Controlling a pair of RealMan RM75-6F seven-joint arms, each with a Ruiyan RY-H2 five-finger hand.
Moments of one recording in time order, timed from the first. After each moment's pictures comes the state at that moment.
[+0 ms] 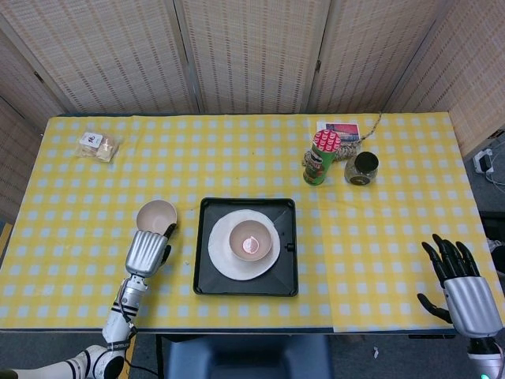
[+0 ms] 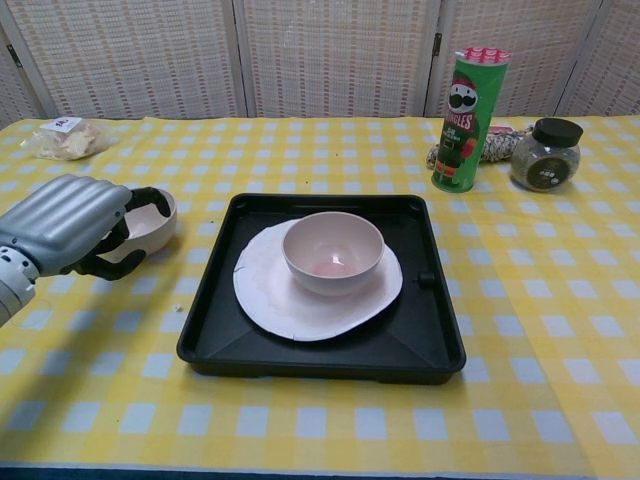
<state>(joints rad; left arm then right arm) -0.48 -1.79 -0.13 -1.17 1.40 1.29 0.49 -0.01 -1.13 -0.01 -1.61 -1.65 1.58 -0.08</state>
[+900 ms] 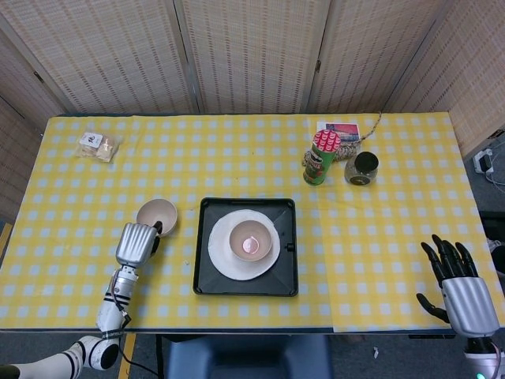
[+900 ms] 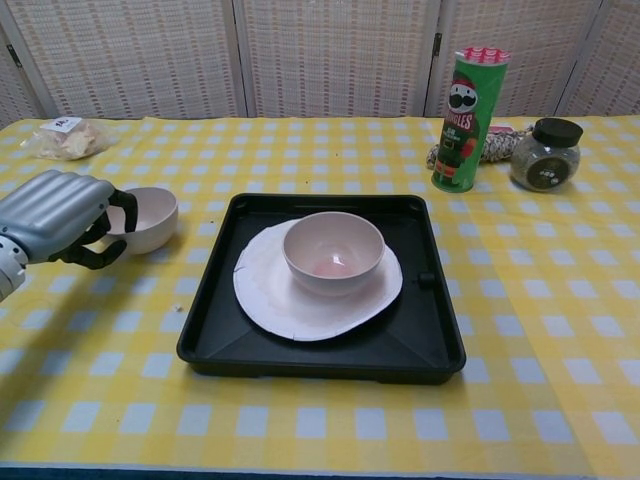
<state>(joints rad) -0.51 -1.79 -0.15 -1.05 1.36 1.24 0.42 -0.01 -1.15 -0.01 -1.62 -1.64 1.58 -0.12</state>
